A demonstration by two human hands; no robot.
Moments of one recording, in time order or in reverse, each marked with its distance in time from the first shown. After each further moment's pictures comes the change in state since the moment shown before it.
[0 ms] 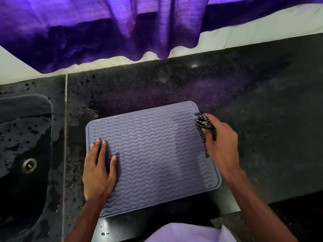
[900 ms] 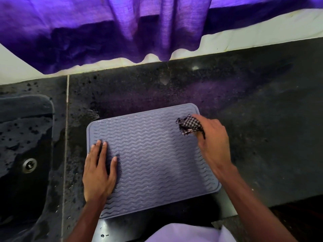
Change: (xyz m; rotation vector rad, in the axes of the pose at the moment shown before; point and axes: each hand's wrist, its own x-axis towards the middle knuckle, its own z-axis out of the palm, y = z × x) left_hand 0.000 0.002 -0.002 -0.007 -0.011 -0.010; right_hand 0.009 -0.014 0.013 -0.070 0.000 -0.278
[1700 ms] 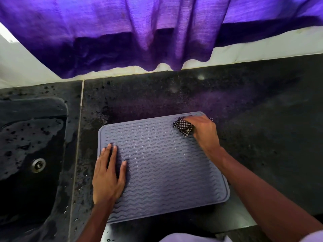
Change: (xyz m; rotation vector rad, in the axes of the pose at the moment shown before) left_hand 0.000 -0.003 0.000 -0.002 -0.041 0.001; right_hand 0.059 0.003 0.048 0.055 -0.141 -0.180
